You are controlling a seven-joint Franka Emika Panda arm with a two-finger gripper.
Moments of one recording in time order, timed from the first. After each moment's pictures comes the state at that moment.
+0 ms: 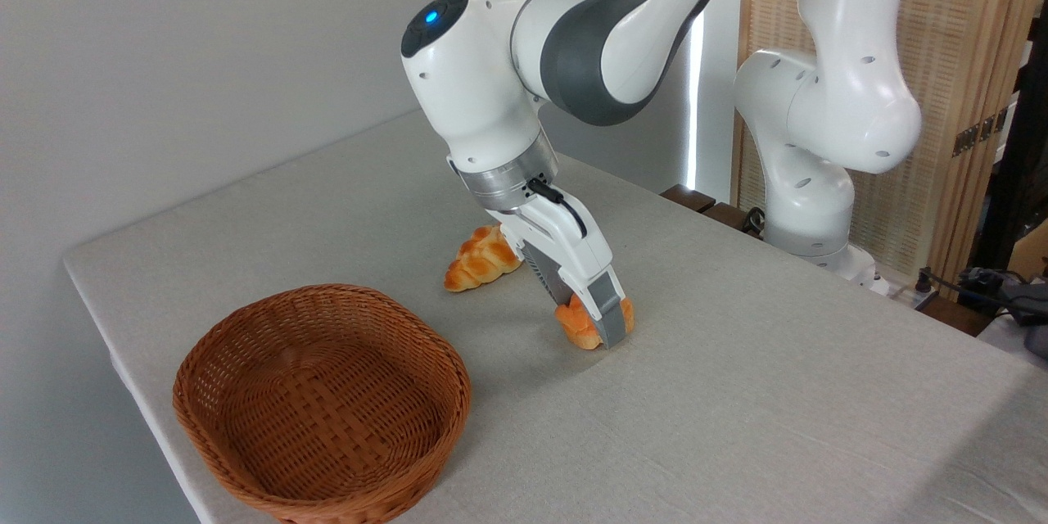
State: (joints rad) arm -0.18 -0.18 0.09 -2.29 0.09 1.82 0.77
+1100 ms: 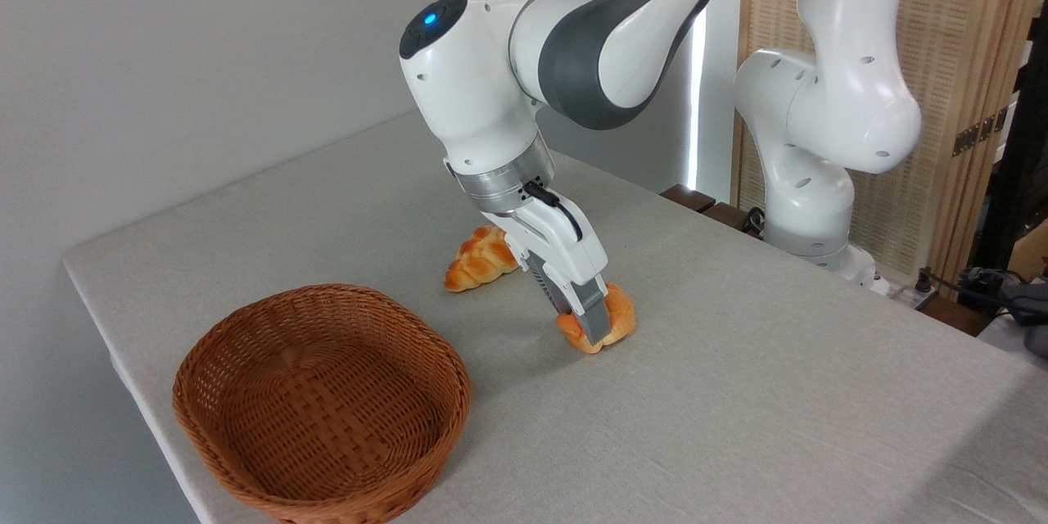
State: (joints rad) arm -0.18 -0.18 0.09 -2.29 0.09 1.85 0.77
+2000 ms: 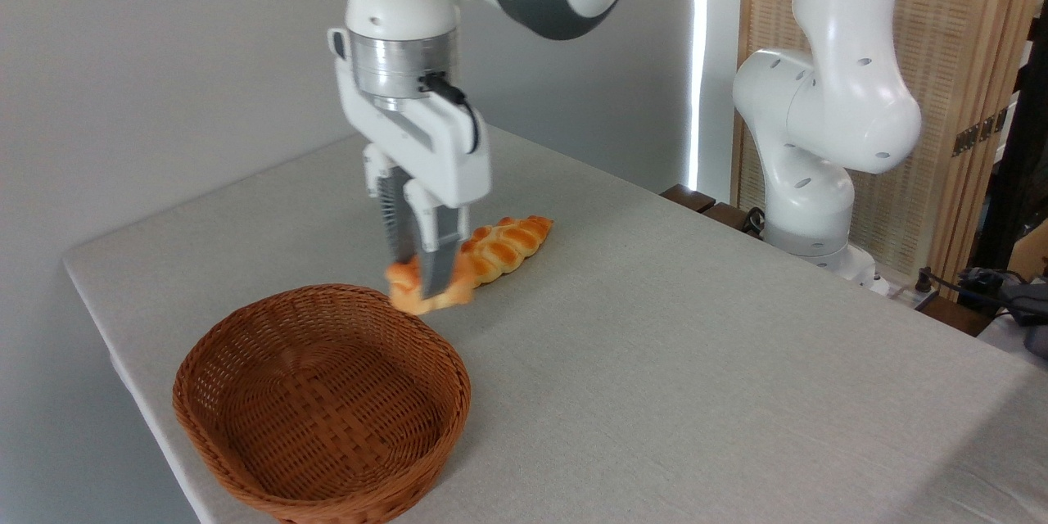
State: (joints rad) arm -0.18 -0.10 0.09 -1.95 -0.10 2.00 0.77
